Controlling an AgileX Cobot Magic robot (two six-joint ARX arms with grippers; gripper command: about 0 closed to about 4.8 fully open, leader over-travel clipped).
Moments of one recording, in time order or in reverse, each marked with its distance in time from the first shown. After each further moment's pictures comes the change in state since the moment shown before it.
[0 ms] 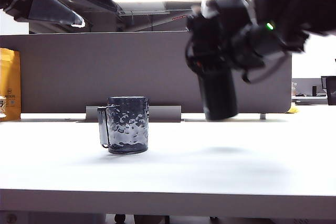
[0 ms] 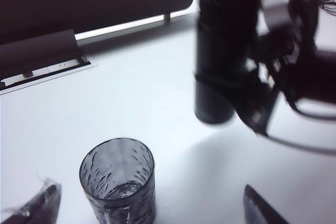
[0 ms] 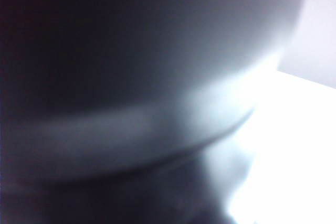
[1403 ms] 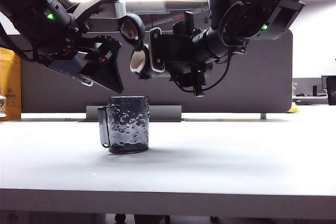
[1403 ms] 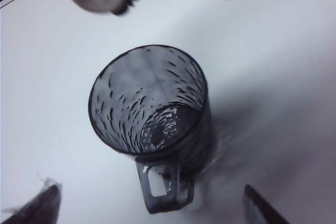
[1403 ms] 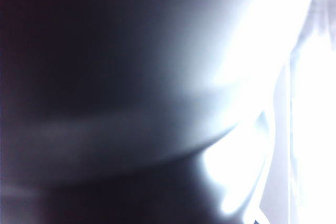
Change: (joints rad) left arm 0.013 0.395 0.189 -0.181 -0.150 0.196; right arm -0.040 0.298 0.496 -0.238 -0.291 -1.432
